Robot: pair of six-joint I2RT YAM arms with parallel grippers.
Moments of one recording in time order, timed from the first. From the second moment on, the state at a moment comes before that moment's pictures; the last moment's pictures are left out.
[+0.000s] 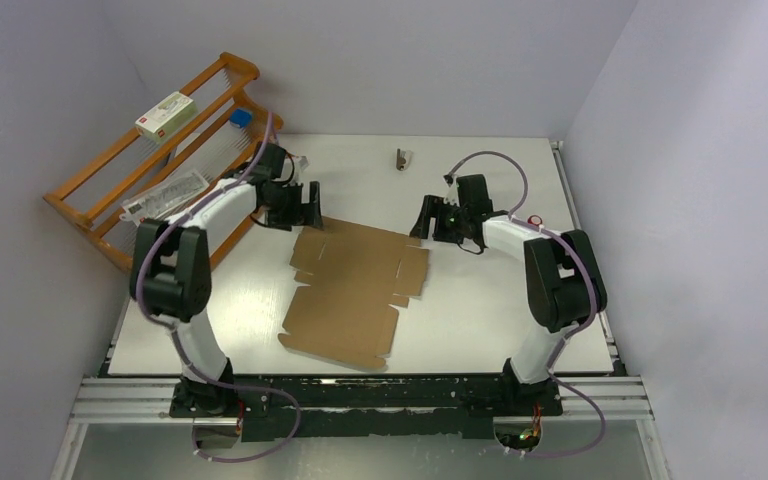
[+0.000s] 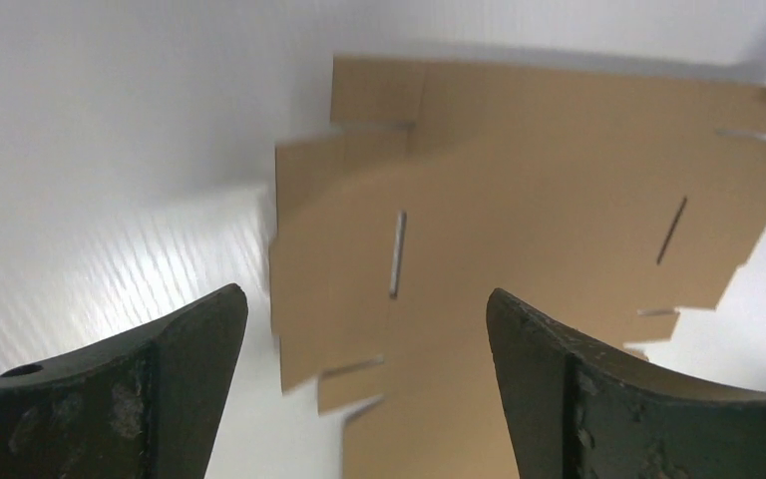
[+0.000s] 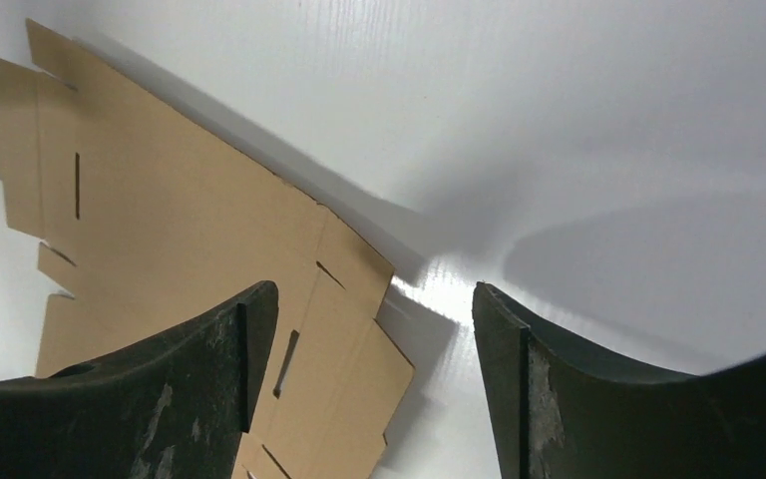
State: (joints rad) left arm -0.25 1.76 1.28 -0.57 0.27 -0.22; right arm 0.26 1.75 0.99 -0.06 -0.33 0.34
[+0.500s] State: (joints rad) left arm -0.24 2.12 1.68 -0.65 0.34 -0.10; right arm 0.24 1.87 0.99 0.05 -0.50 0.43
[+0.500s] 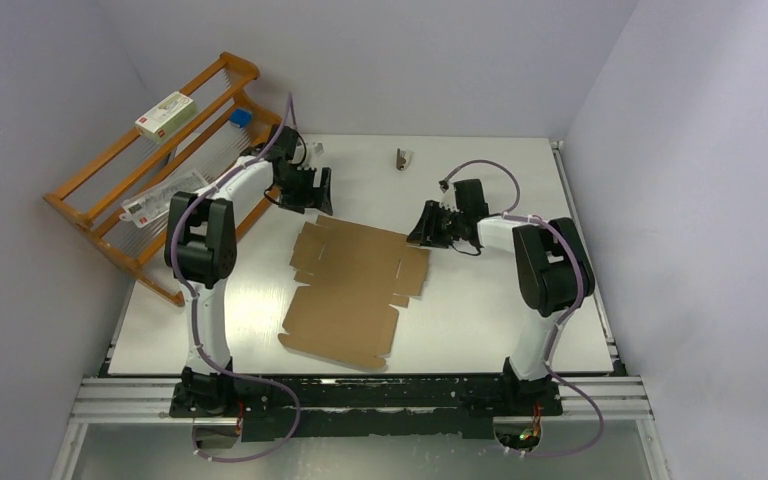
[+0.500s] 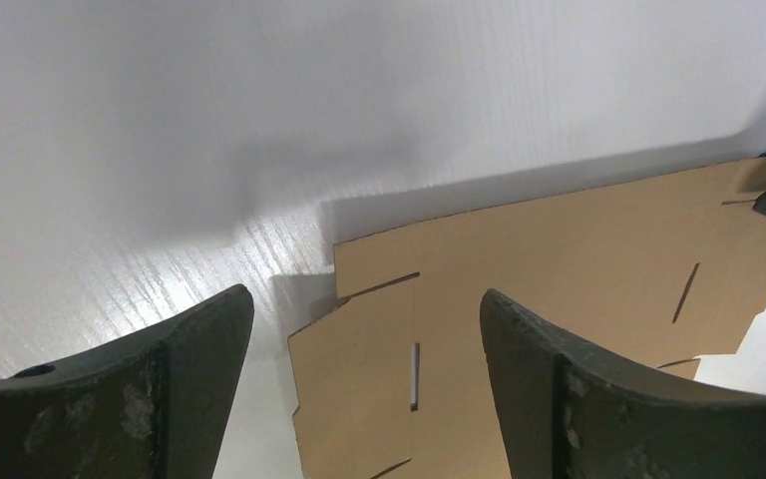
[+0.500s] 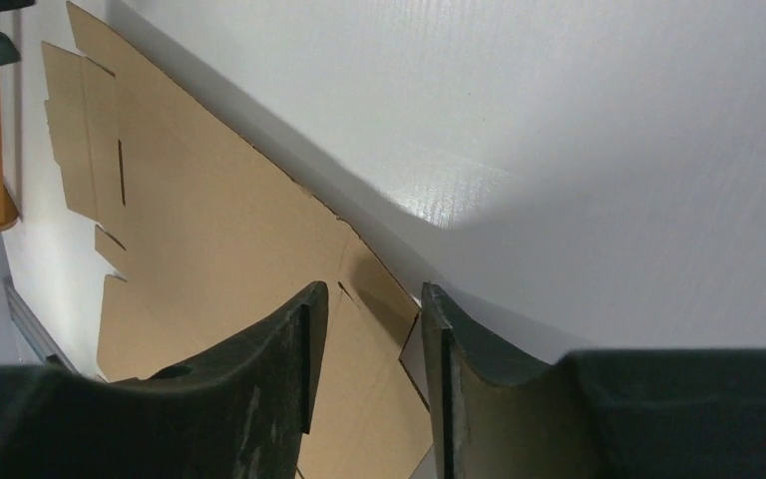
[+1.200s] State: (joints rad) left arm -0.18 2.16 1.66 -0.68 0.45 -0.07; right arm 0.24 2.03 1.26 -0.10 -0.64 0.25
